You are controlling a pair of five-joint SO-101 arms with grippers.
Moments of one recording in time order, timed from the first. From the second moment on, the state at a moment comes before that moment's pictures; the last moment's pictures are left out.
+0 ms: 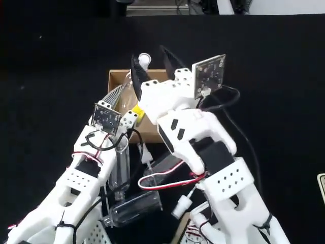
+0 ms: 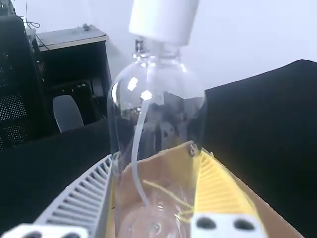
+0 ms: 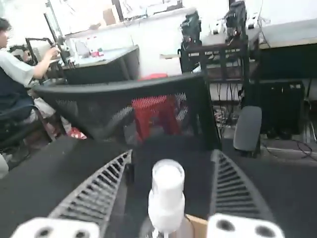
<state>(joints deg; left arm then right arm) 15.9 -46.0 81.4 -26.8 -6.8 -28.6 -49.4 39.3 22.2 -14.8</state>
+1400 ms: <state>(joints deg) -47.6 -17.5 63.7 -37.1 7.6 -3.8 -56.7 78.3 33.6 -2.5</state>
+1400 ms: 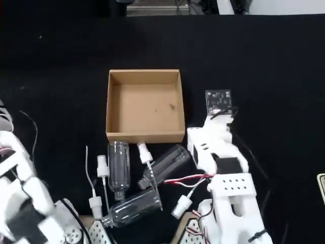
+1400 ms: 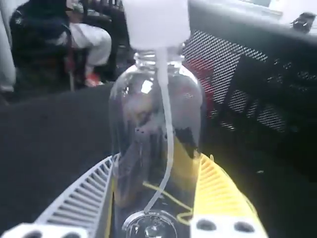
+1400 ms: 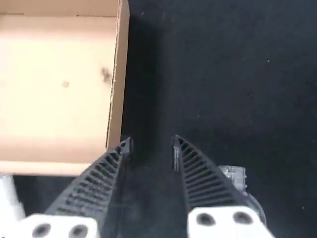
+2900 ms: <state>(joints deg) -53.4 37.4 66.5 -94.5 -7.5 -4.1 -56.7 78.9 32.7 -2.5</state>
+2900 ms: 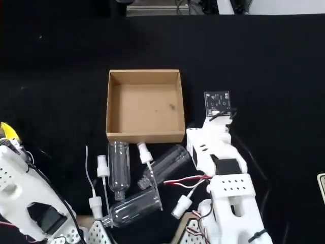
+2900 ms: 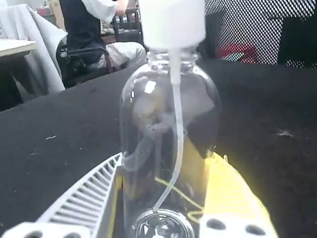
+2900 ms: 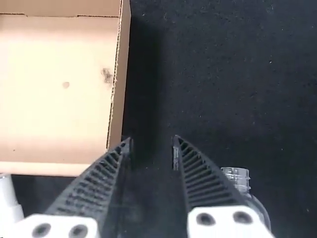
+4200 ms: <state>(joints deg) -54.0 6.1 71.4 -66.0 -4.1 -4.2 -56.7 79.6 32.7 -2.5</state>
